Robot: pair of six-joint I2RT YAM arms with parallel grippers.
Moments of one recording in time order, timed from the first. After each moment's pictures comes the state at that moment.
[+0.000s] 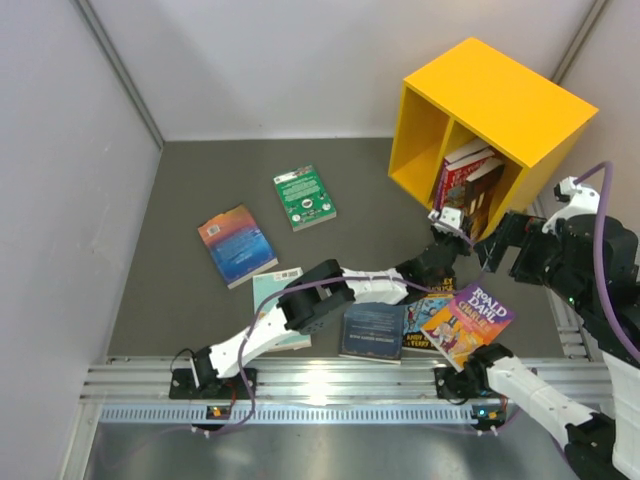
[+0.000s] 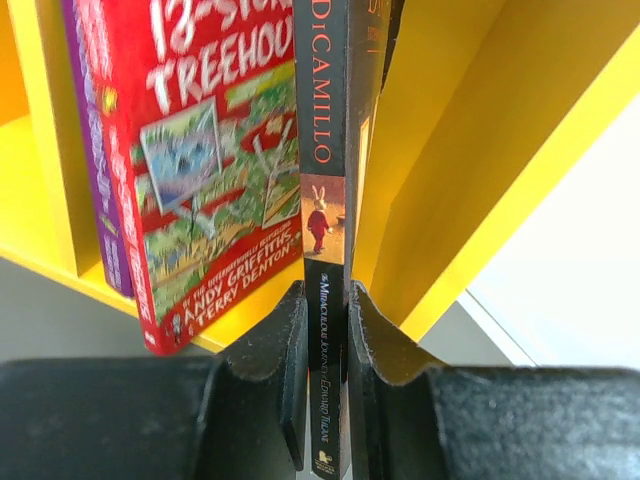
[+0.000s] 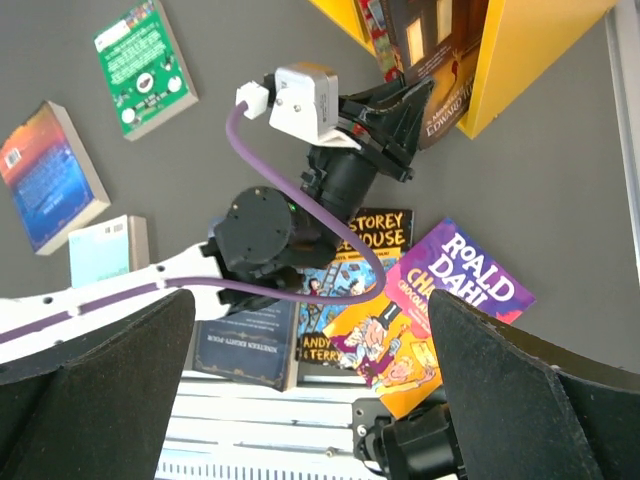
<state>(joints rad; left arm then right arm) -1.16 2.58 1.95 0.82 -0.58 -0.26 0.38 0.79 1.60 -1.35 0.22 0.44</state>
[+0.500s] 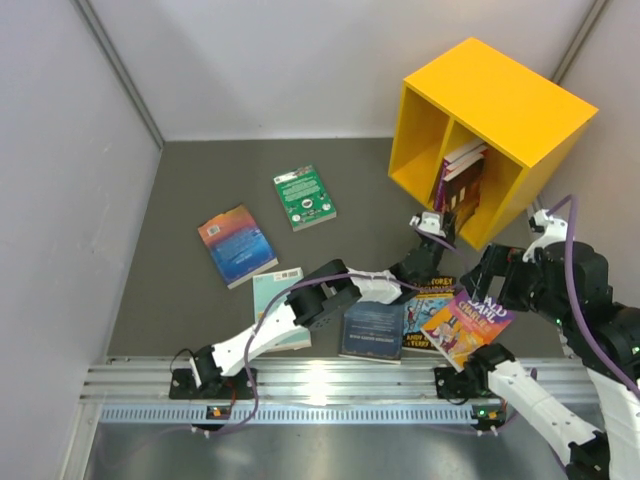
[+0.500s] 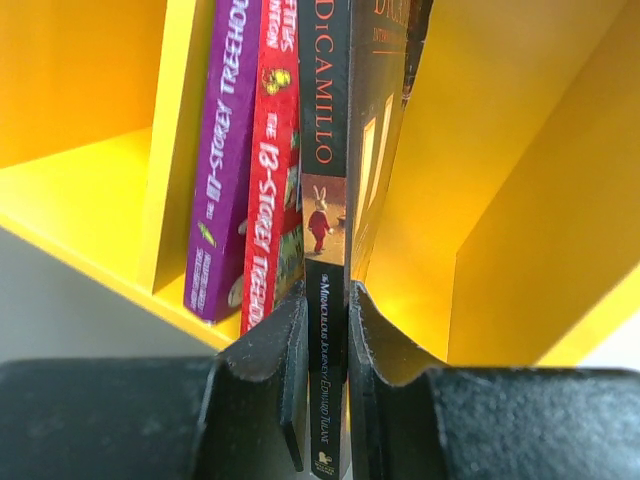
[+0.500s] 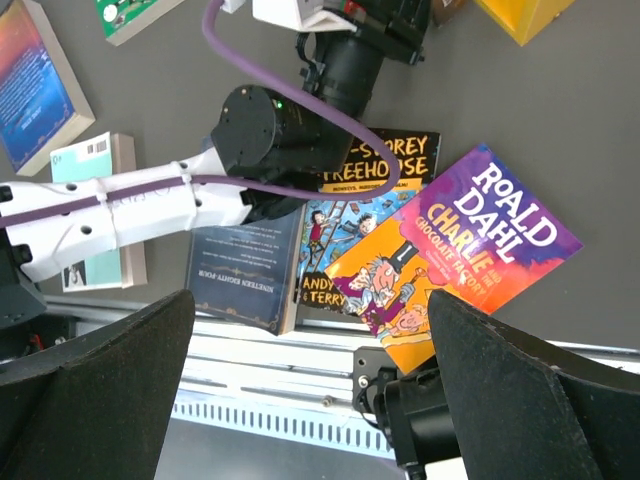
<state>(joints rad) -1.12 2.78 1.99 1.16 -0.65 -0.17 0.38 0.63 1.34 -1.36 0.10 0.46</state>
